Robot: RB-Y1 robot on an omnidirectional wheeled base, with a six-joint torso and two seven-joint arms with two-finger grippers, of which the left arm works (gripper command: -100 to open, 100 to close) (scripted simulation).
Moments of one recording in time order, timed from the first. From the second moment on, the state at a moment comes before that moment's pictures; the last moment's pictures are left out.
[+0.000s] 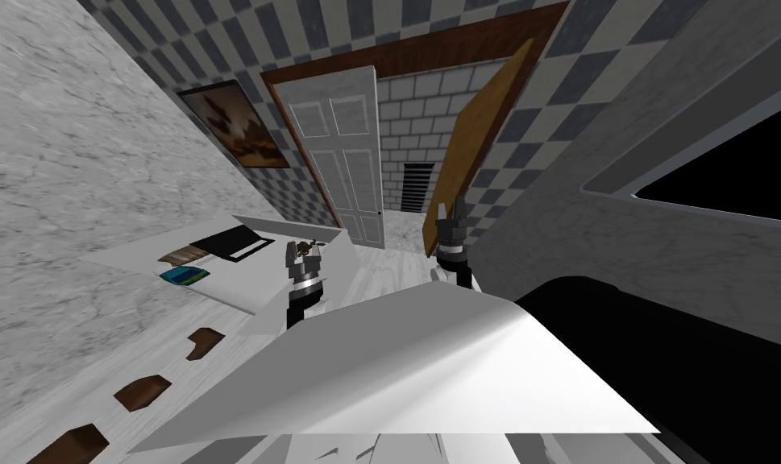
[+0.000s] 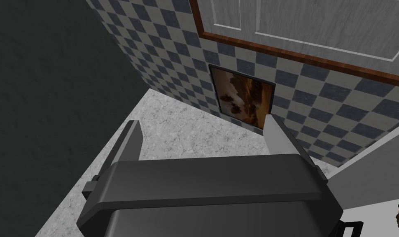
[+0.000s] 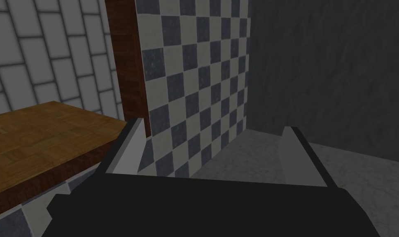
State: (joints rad) arm 0.41 0.07 0.00 -1.95 0.08 -0.61 0.12
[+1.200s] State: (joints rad) arm 0.27 0.09 0.00 -1.65 0.08 -0.66 0.10
